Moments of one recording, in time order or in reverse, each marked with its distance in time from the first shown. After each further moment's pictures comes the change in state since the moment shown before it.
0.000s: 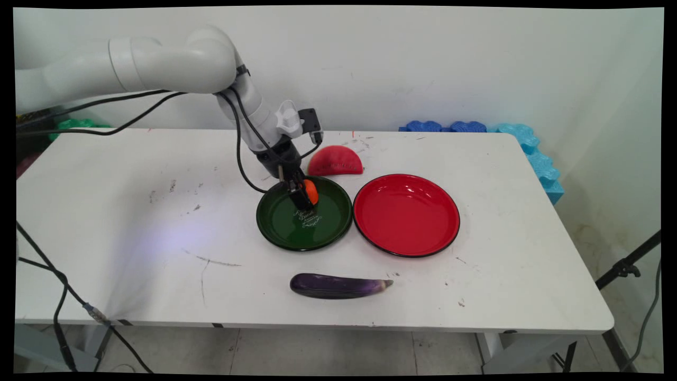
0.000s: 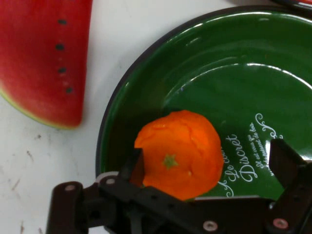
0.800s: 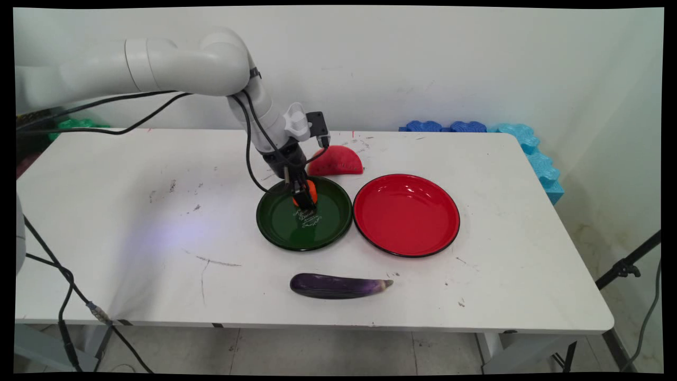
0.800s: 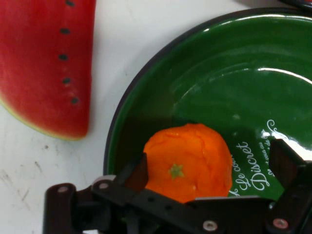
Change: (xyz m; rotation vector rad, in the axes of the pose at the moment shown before) arm 0.013 0.002 0.007 0.025 -0.029 0.032
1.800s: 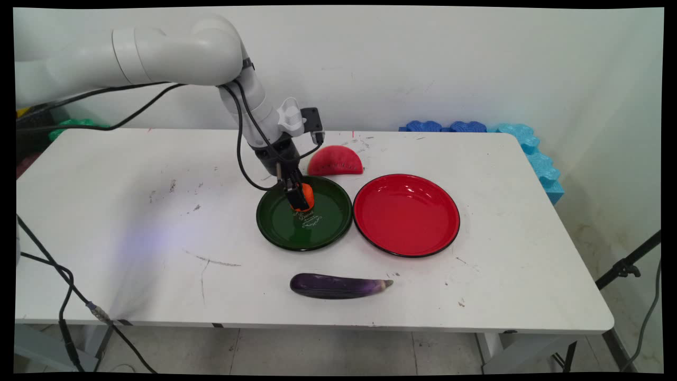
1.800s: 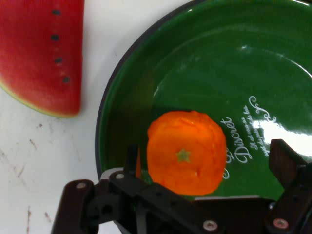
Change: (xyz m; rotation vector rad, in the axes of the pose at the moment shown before) arm -0.005 0.003 -0.018 -0.018 -0.028 0.005
